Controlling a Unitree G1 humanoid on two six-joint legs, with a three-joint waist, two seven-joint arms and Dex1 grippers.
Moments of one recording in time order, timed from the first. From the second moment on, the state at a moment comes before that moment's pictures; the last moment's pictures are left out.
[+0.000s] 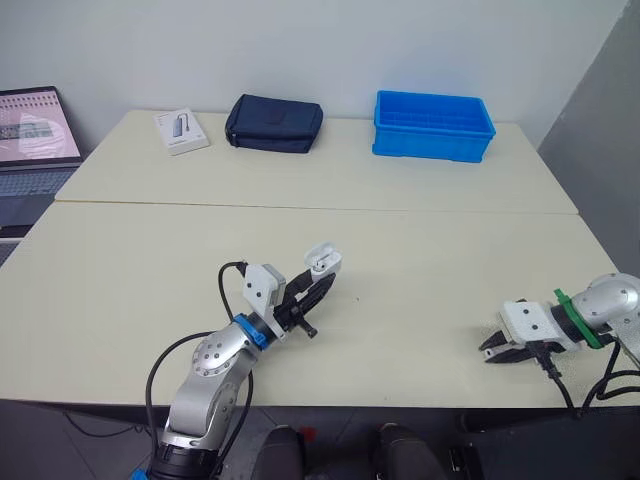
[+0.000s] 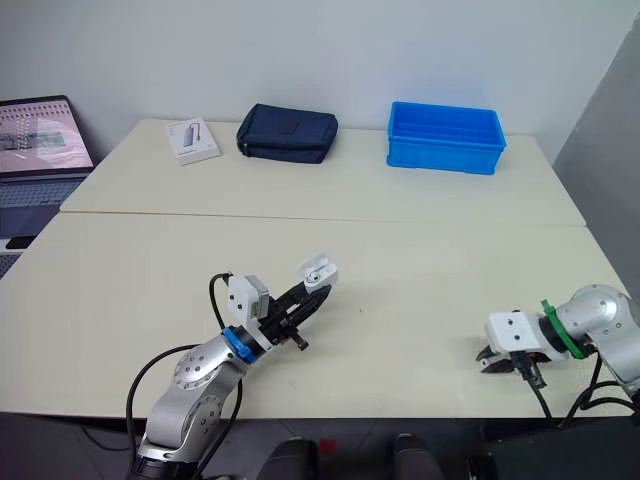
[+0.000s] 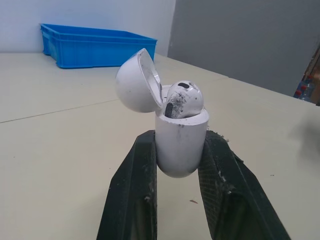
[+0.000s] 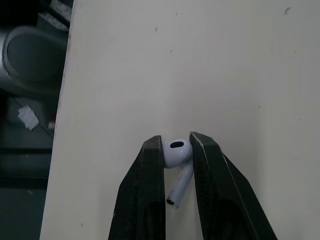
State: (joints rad) left arm -0.06 0.26 -0.07 -0.24 -0.37 0.15 -0.61; right arm -0.30 -1.10 0.23 0.10 0.09 -0.11 1.49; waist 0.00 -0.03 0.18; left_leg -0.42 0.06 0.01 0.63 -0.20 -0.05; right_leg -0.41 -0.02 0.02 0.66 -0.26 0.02
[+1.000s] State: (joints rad) left arm -0.06 0.27 -0.07 -0.27 -0.37 0.17 -0.60; right arm -0.25 -1.21 0.13 -0.23 0.11 0.17 1.44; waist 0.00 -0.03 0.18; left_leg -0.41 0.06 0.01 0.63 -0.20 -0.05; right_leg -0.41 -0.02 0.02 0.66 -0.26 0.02
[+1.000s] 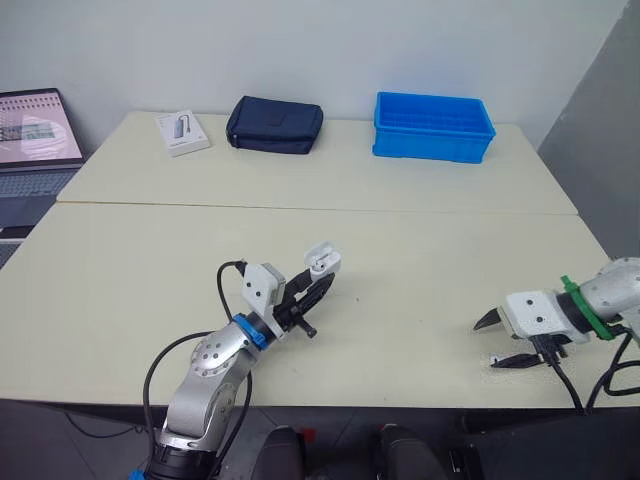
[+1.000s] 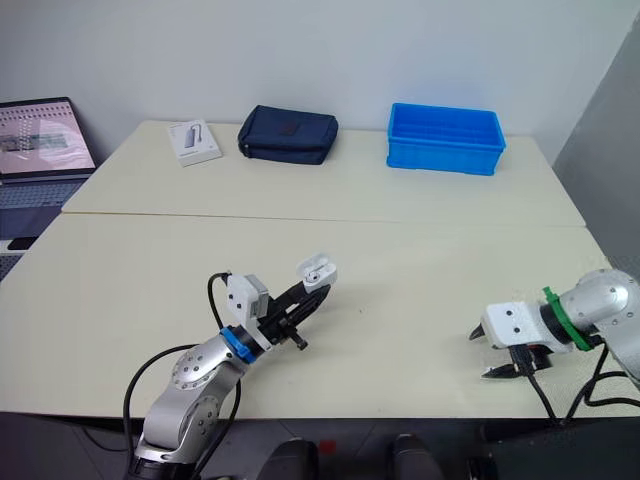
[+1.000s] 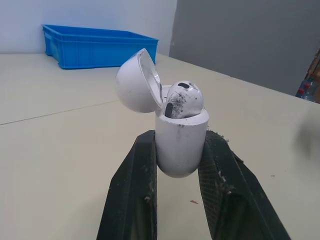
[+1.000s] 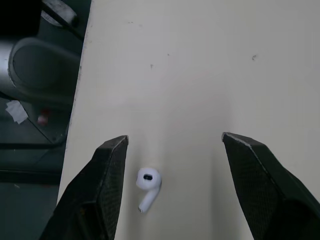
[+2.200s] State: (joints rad) left arm -0.06 0.27 -0.08 -0.27 -0.37 0.17 -0.60; right arm -0.20 -1.20 0.27 -0.39 -0.10 0.54 1.28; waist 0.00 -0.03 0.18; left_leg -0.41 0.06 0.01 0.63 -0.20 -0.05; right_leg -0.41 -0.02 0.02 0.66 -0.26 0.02
